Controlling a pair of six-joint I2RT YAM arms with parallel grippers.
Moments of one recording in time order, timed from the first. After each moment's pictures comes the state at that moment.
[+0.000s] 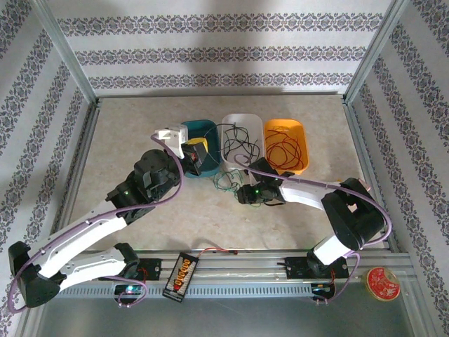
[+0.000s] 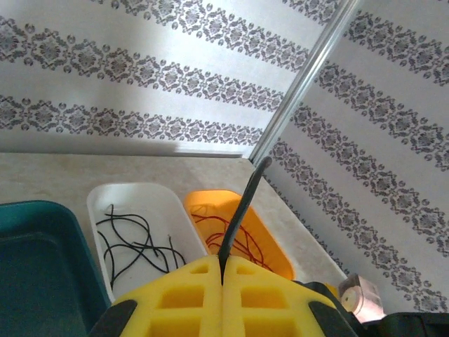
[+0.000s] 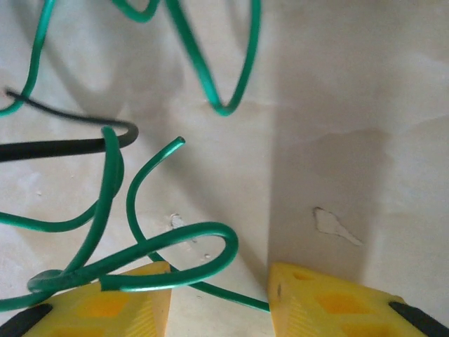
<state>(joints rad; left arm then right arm) -0.80 0.99 0.93 -0.03 -0.22 -0.45 0.59 1.57 0.73 -0.28 -0.20 0.47</state>
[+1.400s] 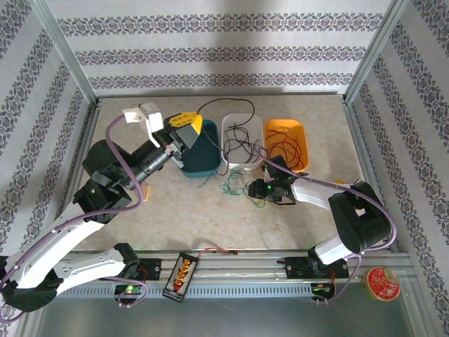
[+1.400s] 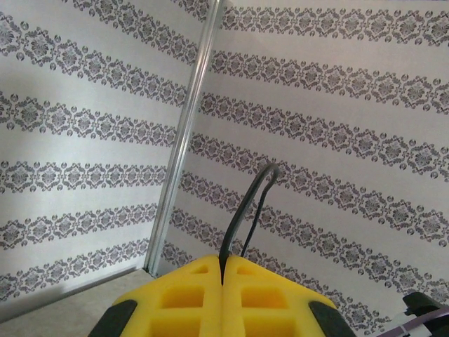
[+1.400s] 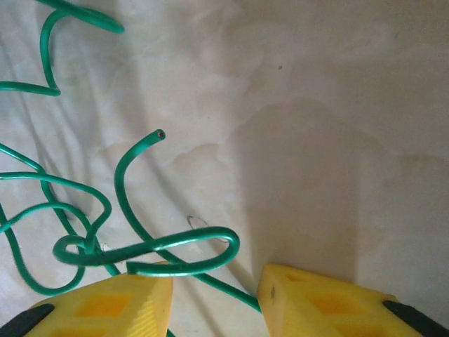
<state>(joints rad) -0.80 0.95 1.22 0.03 0.05 -0.29 0.43 1.52 0.66 -0.24 -0.27 0.60</state>
